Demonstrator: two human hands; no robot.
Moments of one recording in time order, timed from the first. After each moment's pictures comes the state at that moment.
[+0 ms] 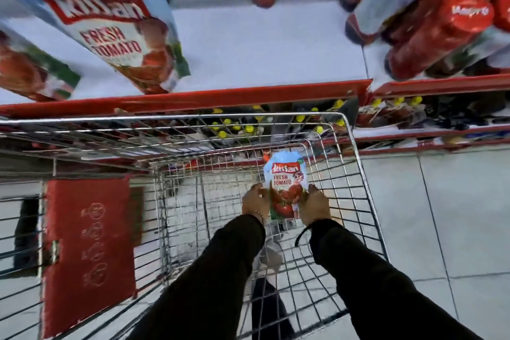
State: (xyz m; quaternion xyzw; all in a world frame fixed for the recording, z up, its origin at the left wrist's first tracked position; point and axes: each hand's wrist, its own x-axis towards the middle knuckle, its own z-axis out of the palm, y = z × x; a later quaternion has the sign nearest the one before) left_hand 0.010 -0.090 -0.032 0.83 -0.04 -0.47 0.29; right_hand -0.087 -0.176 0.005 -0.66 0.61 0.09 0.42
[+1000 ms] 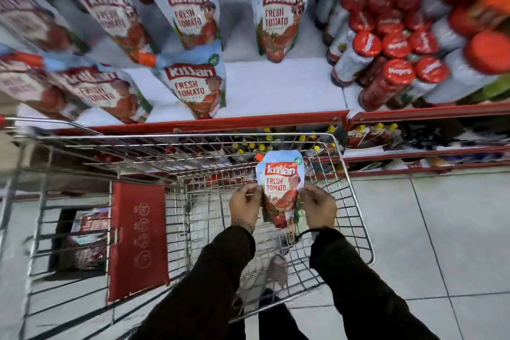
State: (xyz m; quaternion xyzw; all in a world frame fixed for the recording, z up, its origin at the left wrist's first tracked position) left_hand 0.029 -0.035 0.079 0.82 -0.06 -0.32 0.47; right_hand -0.091 -0.139 0.098 -0.55 0.60 -0.18 0.55
